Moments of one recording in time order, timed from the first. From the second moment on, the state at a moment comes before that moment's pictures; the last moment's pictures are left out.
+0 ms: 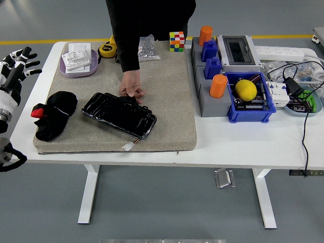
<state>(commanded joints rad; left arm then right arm) -0.34 0.44 -1.24 -1.16 0.81 0.25 -0.23 0.09 -0.30 0.91 0.28 -0.70 0.04 -0.19</state>
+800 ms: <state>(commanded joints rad) -0.41 0.42 -1.27 -1.07 1.75 0.15 0.09 0.09 -0.32 0.95 0.28 -0.71 0.05 -0.19</state>
